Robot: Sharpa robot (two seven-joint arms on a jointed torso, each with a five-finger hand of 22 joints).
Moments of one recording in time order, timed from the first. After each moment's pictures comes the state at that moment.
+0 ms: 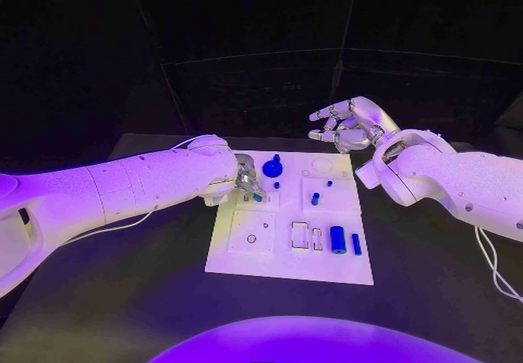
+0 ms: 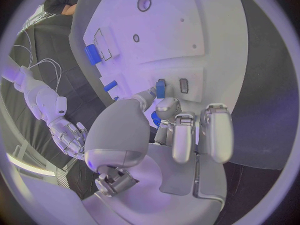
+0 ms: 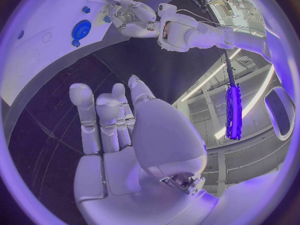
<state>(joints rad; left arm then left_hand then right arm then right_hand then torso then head) 1.24 -0.54 -0.12 1.24 -1.05 0.10 -0.57 1.19 -0.04 0.46 0.12 0.06 0.91 0.05 0.58 0.63 1.32 -0.03 1.10 1.02 1.47 -0.08 1.57 1.31 0.06 1.46 0.03 1.41 1.31 1.24 -0.76 -0.04 1.48 -0.86 -0.50 0.13 1.46 0.02 -0.05 0.08 0.27 0.87 0.17 0.10 0.07 1.03 0.08 0.82 0.72 1.43 0.00 1.01 0.89 0.12 1.16 0.11 1.09 0.88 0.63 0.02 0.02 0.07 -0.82</state>
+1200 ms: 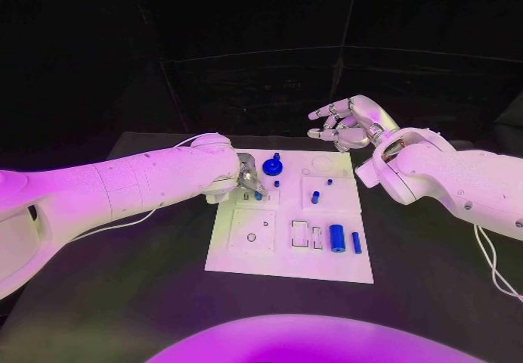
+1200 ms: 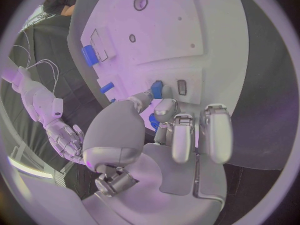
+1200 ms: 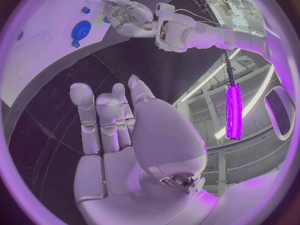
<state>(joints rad) 1.24 -0.51 -0.12 1.20 -1.05 0.12 -0.57 1.08 -0.04 0.52 0.10 0.05 0.93 0.03 0.66 0.67 1.34 -0.05 1.13 1.04 1.47 -0.09 1.57 1.31 0.06 1.47 0.01 1.42 1.31 1.24 -0.76 -0.04 1.47 -0.86 -0.49 0.13 1.46 0.02 -0.05 0.08 0.27 0.87 0.17 0.10 0.07 1.03 0.08 0.82 0.72 1.43 0.00 1.01 0.89 0.12 1.15 0.11 1.09 0.88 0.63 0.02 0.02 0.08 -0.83</state>
